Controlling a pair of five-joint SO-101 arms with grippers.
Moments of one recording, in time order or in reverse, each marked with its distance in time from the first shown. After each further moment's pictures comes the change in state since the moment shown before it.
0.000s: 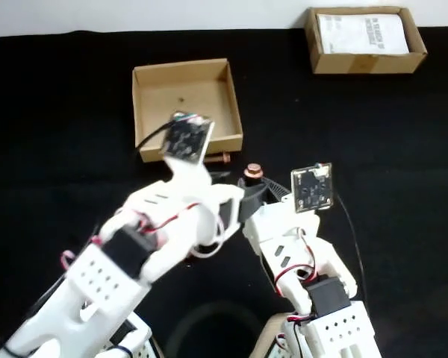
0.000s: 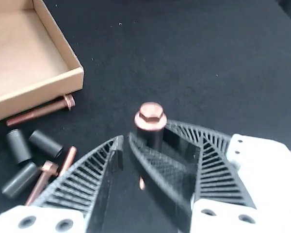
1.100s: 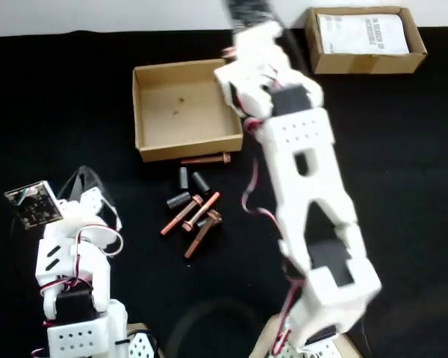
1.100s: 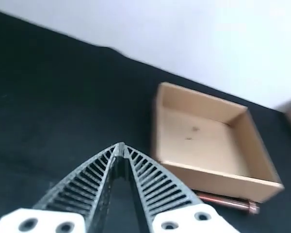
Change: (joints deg) left arm -51.1 -50.0 50.2 -23.7 -3.3; right arm 1.6 94.9 -106.0 23.6 26.3
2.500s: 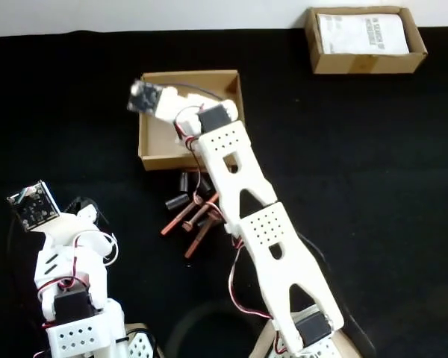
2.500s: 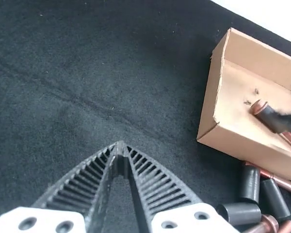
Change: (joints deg) left arm -4.5 -0.1 2.5 12.7 0.0; right arm -8.9 58.7 -64.8 23.7 30.8
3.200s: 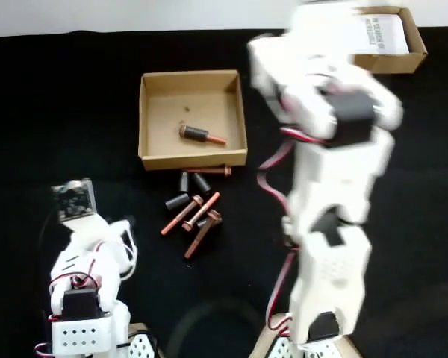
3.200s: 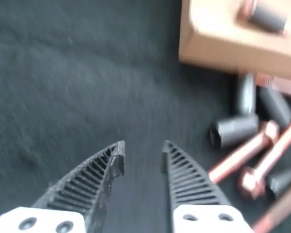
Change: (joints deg) left arm 10.5 0.0 -0.6 16.5 -7.1; right arm 18.9 -50.6 2.0 20.6 -52.7
